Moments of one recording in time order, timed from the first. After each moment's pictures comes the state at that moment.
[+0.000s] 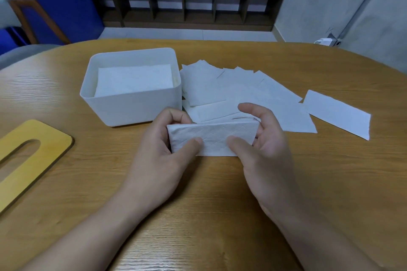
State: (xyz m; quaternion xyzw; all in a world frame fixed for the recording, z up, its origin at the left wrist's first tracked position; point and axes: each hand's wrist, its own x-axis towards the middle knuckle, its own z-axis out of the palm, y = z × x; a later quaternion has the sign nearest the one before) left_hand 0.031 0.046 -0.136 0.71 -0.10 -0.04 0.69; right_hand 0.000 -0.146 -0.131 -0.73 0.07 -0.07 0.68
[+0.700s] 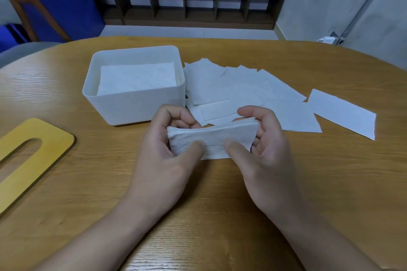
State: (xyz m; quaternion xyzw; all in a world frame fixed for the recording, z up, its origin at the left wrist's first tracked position) left_hand 0.022 0.042 -0.134 0.69 -0.09 0.02 0.71; right_hand -0.006 -0.141 -0.137 -0.74 0.03 -0.08 0.67
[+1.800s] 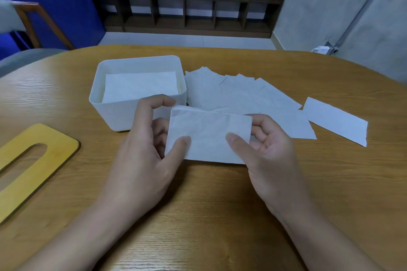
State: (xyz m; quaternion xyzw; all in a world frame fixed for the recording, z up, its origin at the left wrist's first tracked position) left_hand 0.026 0.071 -0.117 0.82 -0.11 0.08 0.56; right_hand 0.003 -0.146 -0.123 -0.68 0.08 -0.06 0.73
